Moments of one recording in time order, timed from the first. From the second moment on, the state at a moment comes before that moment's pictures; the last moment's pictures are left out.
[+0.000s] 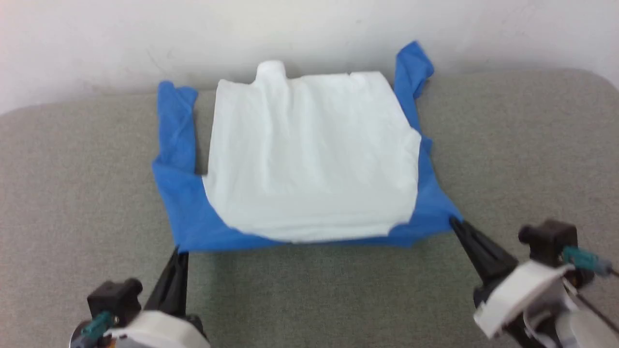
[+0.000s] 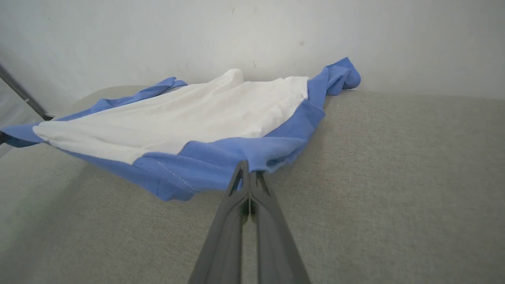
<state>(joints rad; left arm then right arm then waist) 0.09 0.26 -0.16 -0.04 -0.44 0.13 -0.08 -0.11 -0.32 0.26 0.09 0.49 0.15 0.01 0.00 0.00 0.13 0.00</state>
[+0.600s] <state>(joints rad) 0.49 0.30 -0.23 -0.31 -0.50 0.27 0.34 0.44 -0.12 0.01 -0.29 0.30 0.15 0.47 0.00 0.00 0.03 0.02</state>
